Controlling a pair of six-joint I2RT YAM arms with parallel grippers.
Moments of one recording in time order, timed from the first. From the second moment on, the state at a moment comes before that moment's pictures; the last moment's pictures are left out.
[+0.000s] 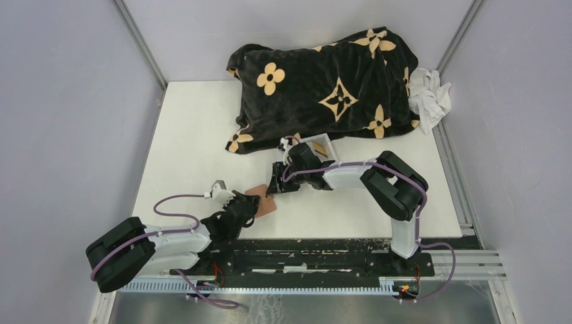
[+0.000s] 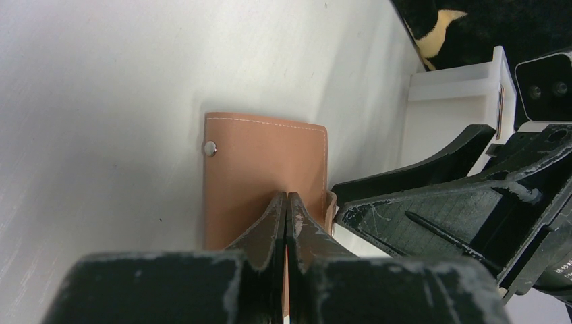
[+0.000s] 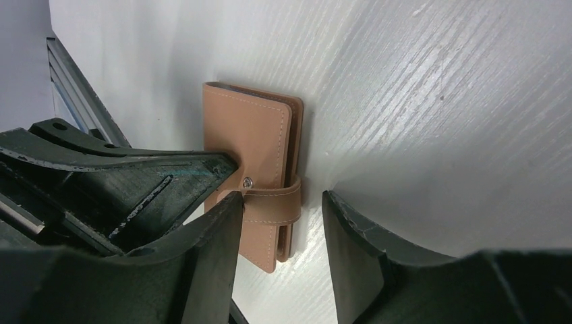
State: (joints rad) left arm -0.93 1.08 0.09 0.34 -0.68 -1.43; right arm 0.83 1.93 1.03 0.18 -0.40 0.67
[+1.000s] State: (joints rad) left arm -0.93 1.09 0.09 0.35 -0.68 -1.43; right arm 0.86 1.95 1.01 0.25 -0.39 0.71
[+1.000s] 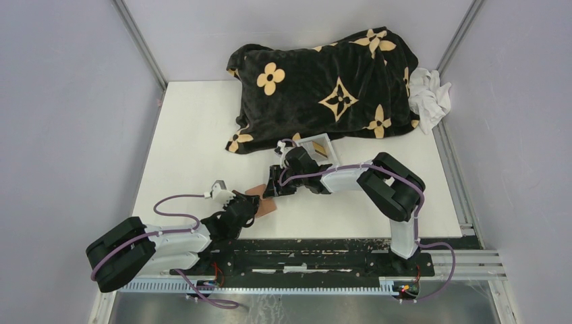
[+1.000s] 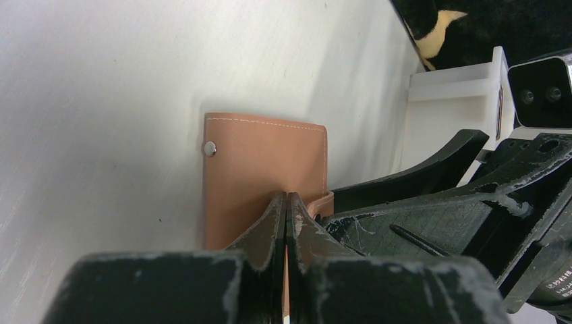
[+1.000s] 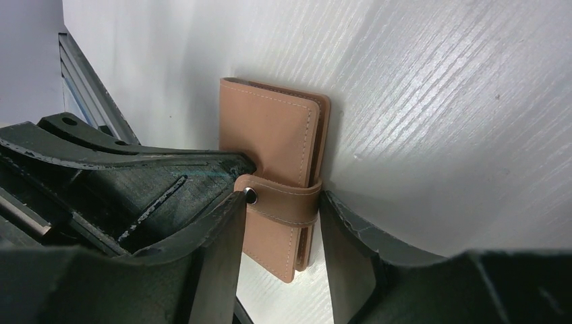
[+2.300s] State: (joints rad) left arm -0.93 1.07 0.10 0.28 -0.73 -1.47; right arm 0.87 1.99 1.08 0.18 -0.39 0.70
